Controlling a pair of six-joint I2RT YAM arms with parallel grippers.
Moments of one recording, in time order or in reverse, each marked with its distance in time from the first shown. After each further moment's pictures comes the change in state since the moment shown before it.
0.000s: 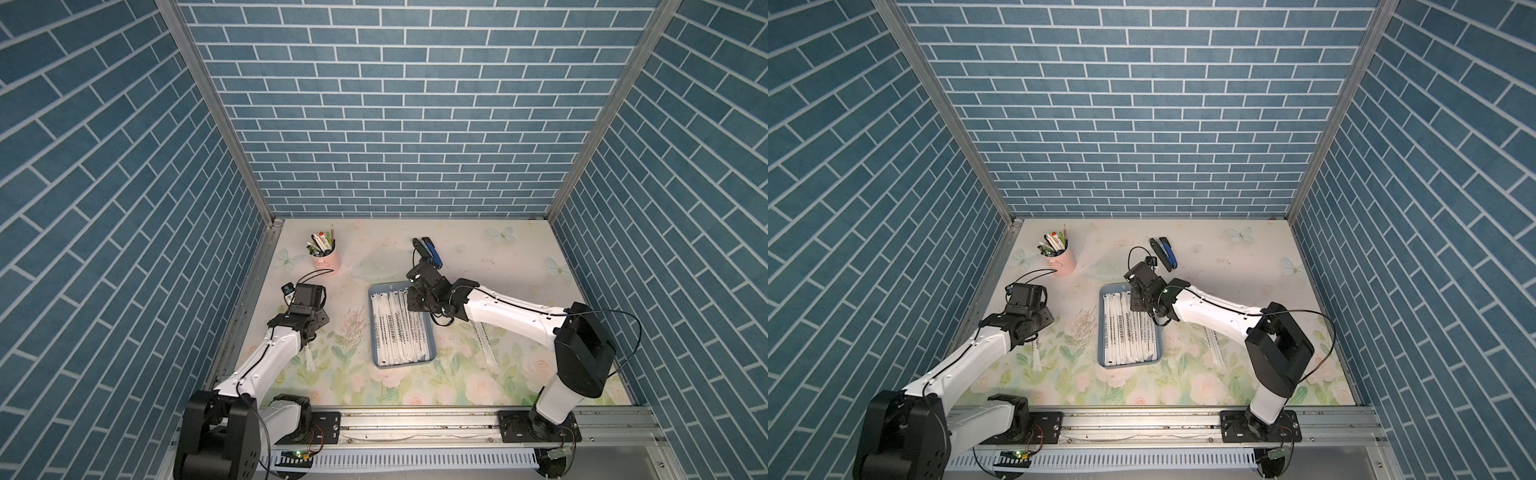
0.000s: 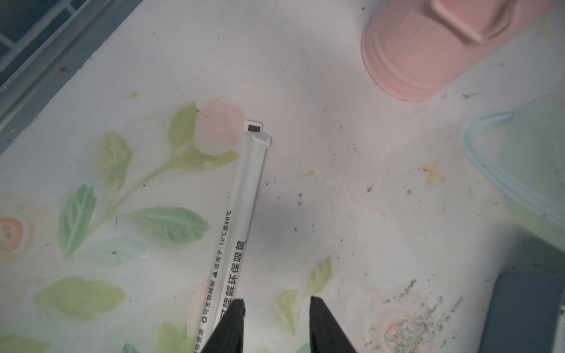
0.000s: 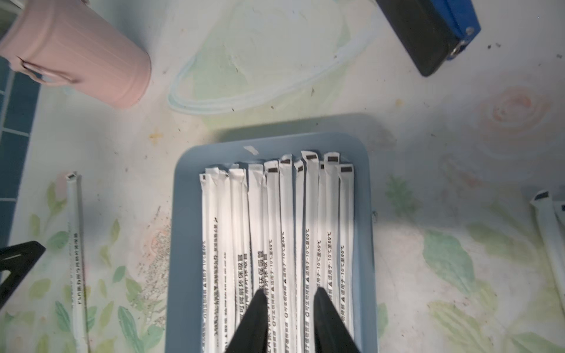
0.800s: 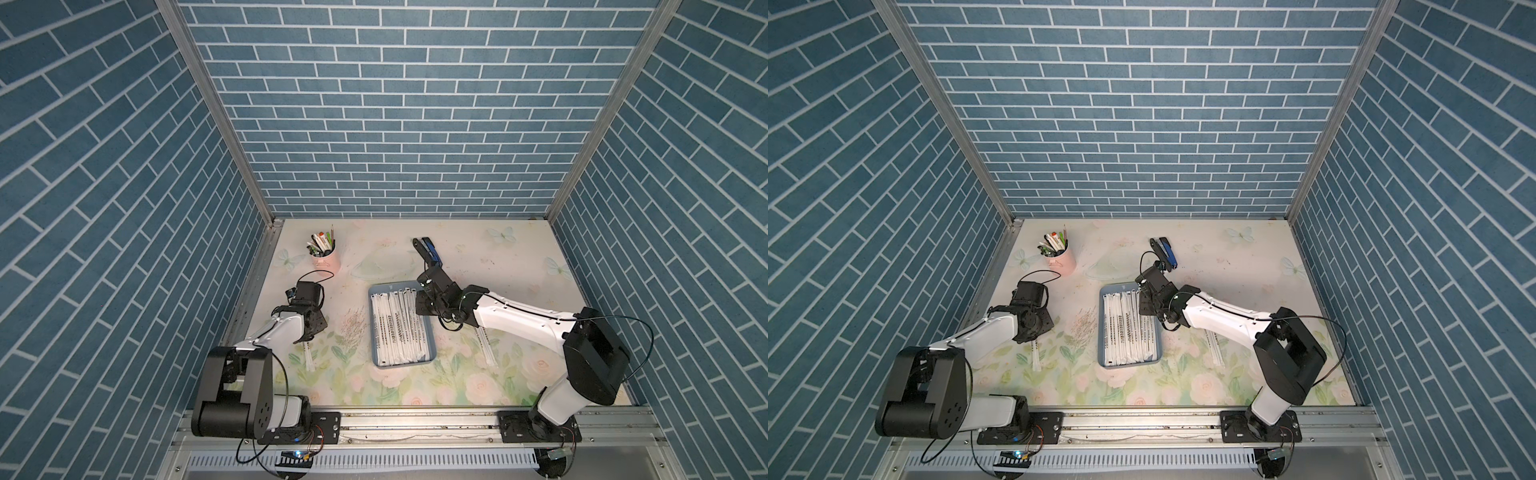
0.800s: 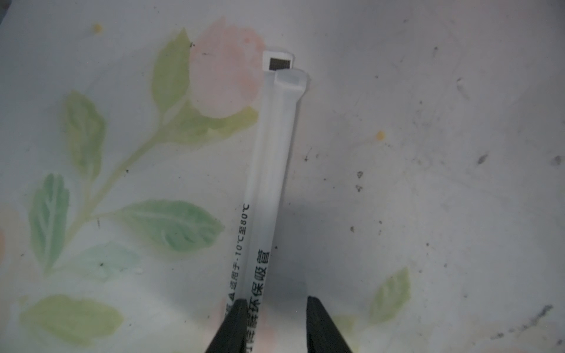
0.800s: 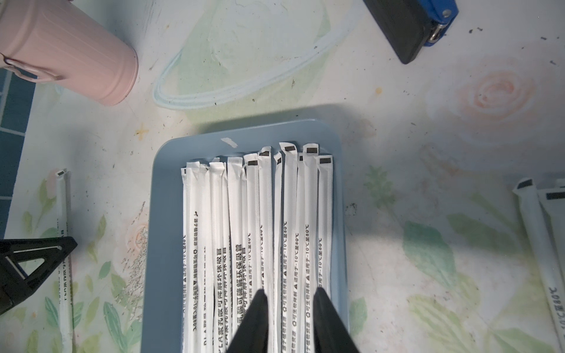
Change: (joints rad) left arm 0.066 0.191 0.024 0.010 0.035 0.092; right arm -0.036 -0.070 -0.106 0.078 -0.021 -0.018
